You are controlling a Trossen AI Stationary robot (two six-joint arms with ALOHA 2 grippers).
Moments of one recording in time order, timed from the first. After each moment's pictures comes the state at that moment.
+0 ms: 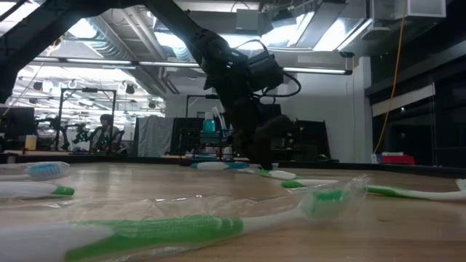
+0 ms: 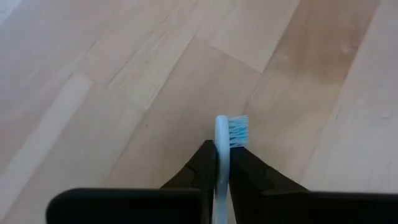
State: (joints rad) left arm 0.22 2.21 1.56 -0.38 -0.04 -0.31; right arm 1.10 1.19 0.97 -0.13 1.57 1.03
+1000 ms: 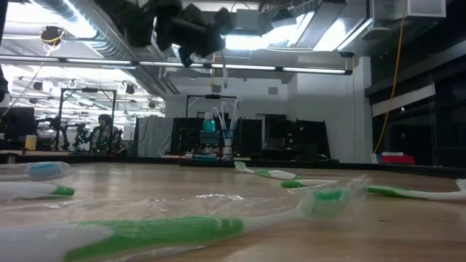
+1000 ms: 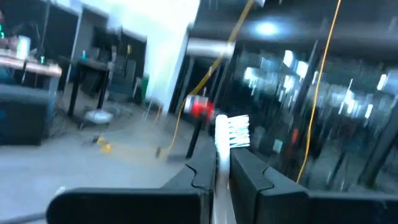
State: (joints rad) left arm 0.43 1.58 0.95 0.89 -0.49 -0.22; right arm 1.10 1.23 0.97 -0.12 1.57 1.07
